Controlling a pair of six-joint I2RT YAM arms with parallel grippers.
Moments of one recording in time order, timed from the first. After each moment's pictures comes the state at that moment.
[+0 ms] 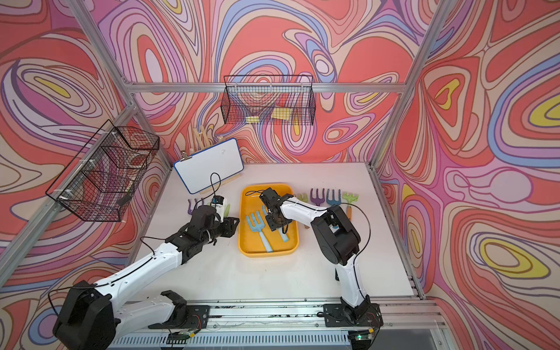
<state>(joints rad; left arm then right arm) -0.48 1.15 0.66 -0.13 0.01 -0.36 0.66 2.07 1.49 -0.73 0.11 0.16</state>
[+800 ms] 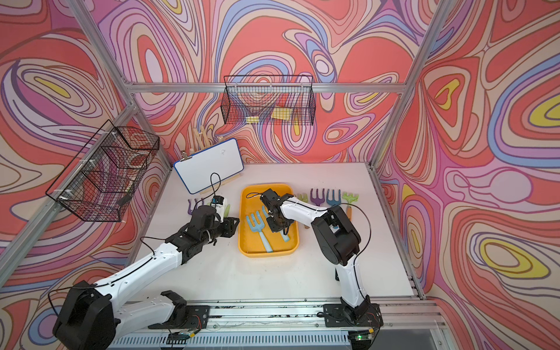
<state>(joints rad) -0.48 1.15 0.66 -0.13 0.01 -0.36 0.66 2.05 1.48 -0.78 0.10 0.17</state>
